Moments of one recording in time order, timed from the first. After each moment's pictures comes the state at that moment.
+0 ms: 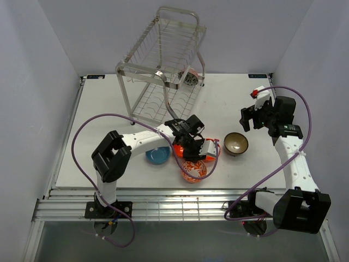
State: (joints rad) left arm -0.96 1.89 1.42 -0.65 0.49 0.81; right arm -0.10 1.12 0.95 -0.42 -0.43 -0.43
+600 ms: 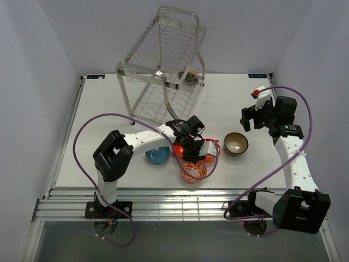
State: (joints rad) left arm -0.95 1.90 1.42 -0.65 0.48 0.81; right arm -0.11 1.12 0.95 -0.42 -0.44 -0.43
